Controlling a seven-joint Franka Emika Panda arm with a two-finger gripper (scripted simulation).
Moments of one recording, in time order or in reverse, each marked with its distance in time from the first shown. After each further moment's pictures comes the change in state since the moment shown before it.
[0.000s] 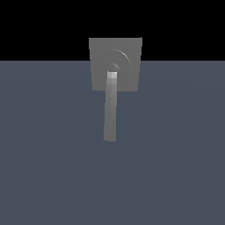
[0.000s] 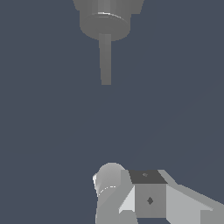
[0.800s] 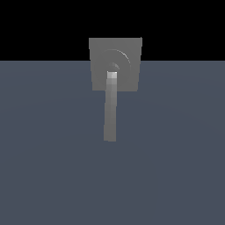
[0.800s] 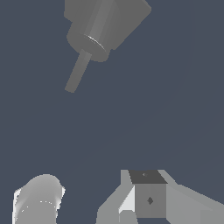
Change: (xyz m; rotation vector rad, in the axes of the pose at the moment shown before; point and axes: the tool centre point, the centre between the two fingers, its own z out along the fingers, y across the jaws) arm 0.006 0.003 -0.042 -0.450 0.130 -0.272
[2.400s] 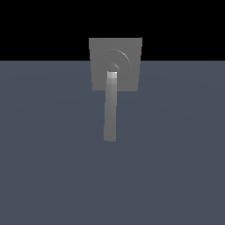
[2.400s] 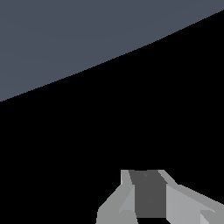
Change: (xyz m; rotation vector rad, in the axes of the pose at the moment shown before) arm 0.090 -0.096 -0.150 -1.450 -0.637 -1.042
